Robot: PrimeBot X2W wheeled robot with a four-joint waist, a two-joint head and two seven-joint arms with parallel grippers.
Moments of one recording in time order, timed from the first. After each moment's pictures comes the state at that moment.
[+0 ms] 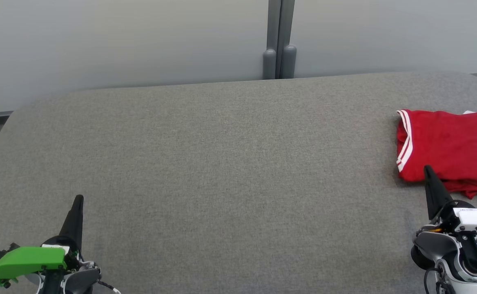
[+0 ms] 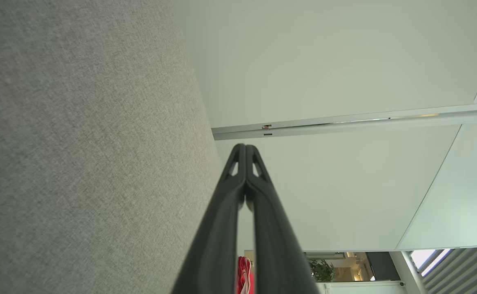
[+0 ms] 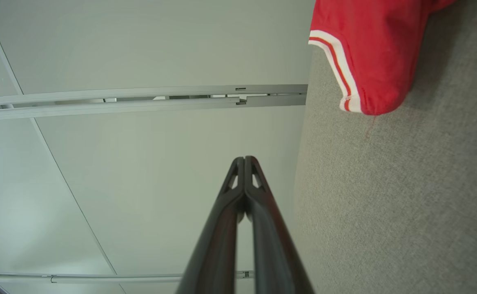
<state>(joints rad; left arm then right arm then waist) -0.06 0.04 0.09 0.28 -1.58 -0.12 0.12 -0.05 -0.06 -0.11 0.28 1.61 0.11 0.09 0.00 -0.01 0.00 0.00</state>
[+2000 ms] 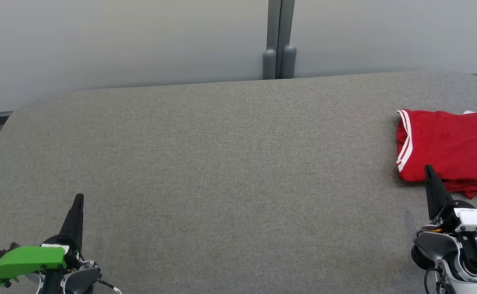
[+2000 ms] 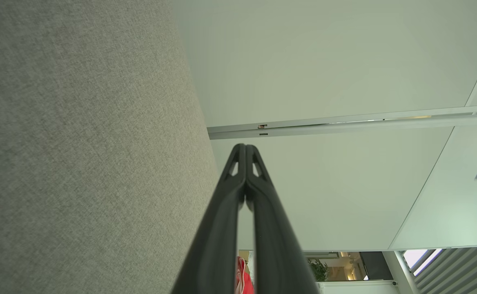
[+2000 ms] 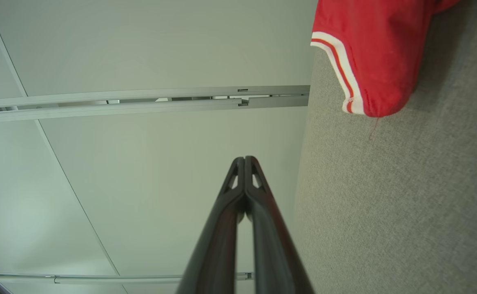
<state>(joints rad) -0.06 0.04 0.09 0.28 -1.60 -0.12 0.12 -0.06 -0.06 -0.11 0.28 1.61 0.12 0.09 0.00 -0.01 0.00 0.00</state>
